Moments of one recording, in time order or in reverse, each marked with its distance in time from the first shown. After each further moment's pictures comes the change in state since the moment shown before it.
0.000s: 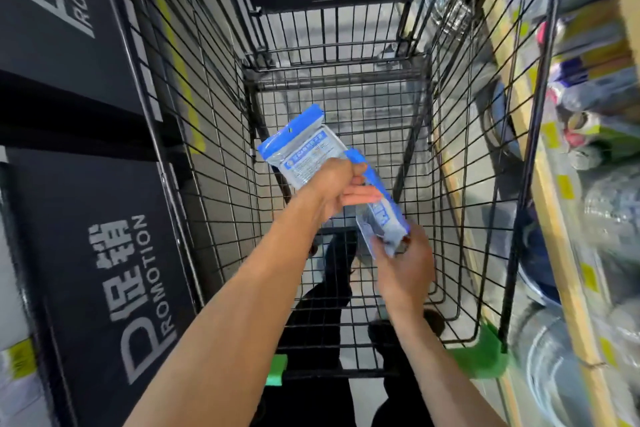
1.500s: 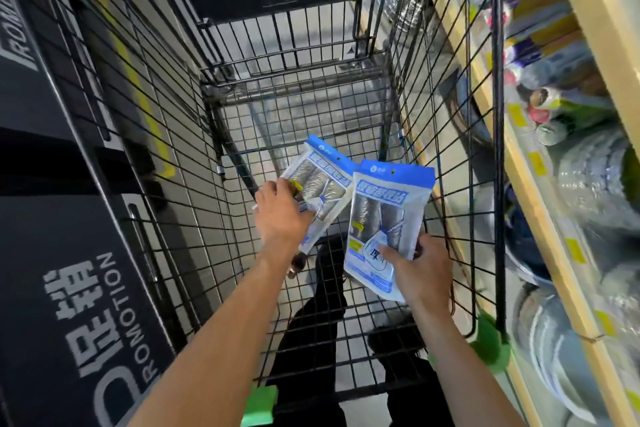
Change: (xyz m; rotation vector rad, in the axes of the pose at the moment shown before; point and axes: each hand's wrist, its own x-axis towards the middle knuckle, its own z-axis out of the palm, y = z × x) left_hand 0.054 -0.077 -0.059 1.192 0.625 0.338; right_hand 0.020 0.024 -0.028 0.069 -0.031 0.240
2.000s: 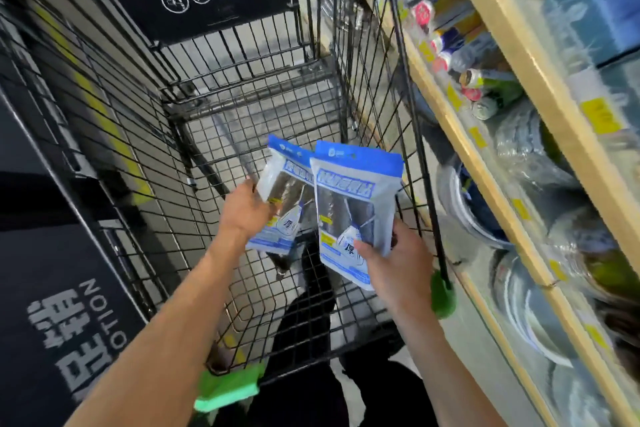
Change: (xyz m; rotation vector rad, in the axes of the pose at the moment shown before) left_hand -0.005 0.005 -0.038 -0.181 -0.183 0.030; right_hand -0.044 -0.005 -0.035 -0.024 0.020 -0.127
